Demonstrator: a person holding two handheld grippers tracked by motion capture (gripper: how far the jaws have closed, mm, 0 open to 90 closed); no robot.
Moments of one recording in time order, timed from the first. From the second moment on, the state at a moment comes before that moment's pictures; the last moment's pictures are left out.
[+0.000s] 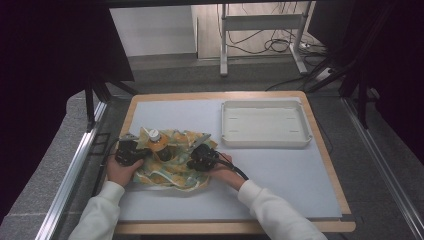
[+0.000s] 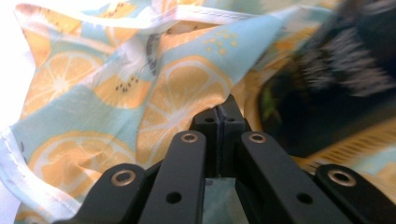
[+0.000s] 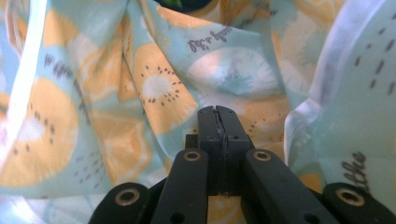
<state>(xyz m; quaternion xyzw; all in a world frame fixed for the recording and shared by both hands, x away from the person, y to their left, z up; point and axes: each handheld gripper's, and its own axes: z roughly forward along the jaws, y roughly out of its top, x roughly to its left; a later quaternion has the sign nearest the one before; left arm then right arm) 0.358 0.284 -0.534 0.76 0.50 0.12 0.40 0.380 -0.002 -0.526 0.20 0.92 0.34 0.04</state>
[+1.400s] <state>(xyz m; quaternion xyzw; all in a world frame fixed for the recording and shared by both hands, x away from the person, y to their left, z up) 0.306 0.267 -0.532 0.79 0.47 0.08 0.38 0.469 0.030 -0.519 0.30 0.89 0.34 0.09</state>
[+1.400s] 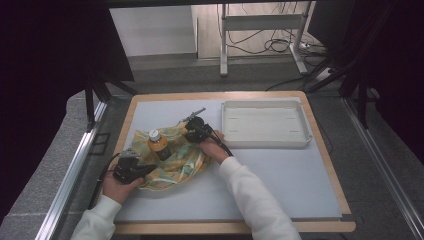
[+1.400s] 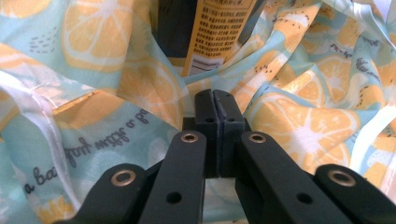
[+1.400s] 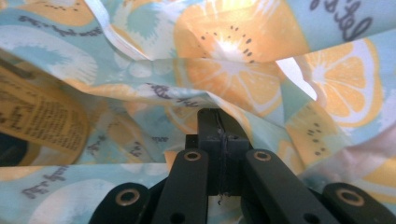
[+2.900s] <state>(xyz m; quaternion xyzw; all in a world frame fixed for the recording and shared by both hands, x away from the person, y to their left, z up) 0.245 0.273 -0.494 0.75 0.45 0.20 0.44 0.374 -0.071 -0.470 0.23 0.85 0.46 0.08</state>
